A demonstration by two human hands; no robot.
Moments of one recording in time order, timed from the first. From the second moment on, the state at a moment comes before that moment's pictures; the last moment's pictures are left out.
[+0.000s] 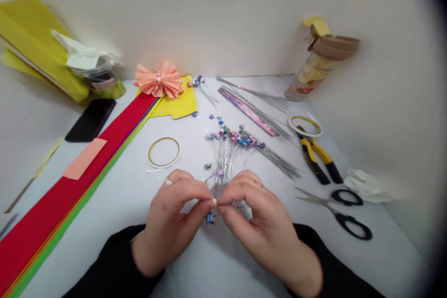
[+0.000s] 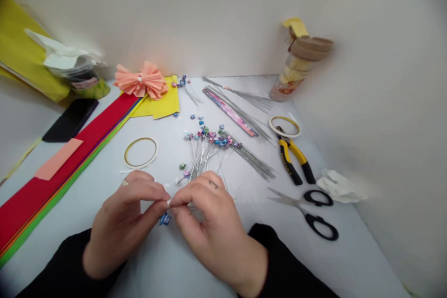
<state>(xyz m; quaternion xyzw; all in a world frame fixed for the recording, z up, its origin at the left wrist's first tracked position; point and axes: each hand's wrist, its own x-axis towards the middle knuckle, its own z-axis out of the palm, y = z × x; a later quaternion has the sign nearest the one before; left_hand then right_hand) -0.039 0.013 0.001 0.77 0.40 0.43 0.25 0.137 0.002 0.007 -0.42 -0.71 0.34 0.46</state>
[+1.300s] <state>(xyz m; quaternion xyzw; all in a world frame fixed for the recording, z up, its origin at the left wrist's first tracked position) -0.039 0.013 0.003 0.78 0.39 0.43 0.25 0.140 0.004 0.006 -0.38 -0.72 0.33 0.47</state>
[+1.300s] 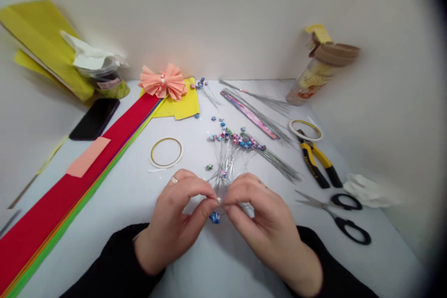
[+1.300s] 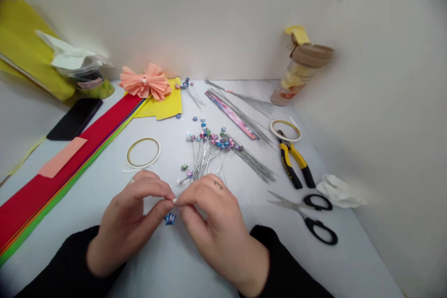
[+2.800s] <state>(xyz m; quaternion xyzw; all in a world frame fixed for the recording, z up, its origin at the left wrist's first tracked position) -0.021 0.007 0.014 0.46 0.52 0.48 0.54 0.134 -0.001 -0.014 -0.36 -0.79 0.17 0.46</state>
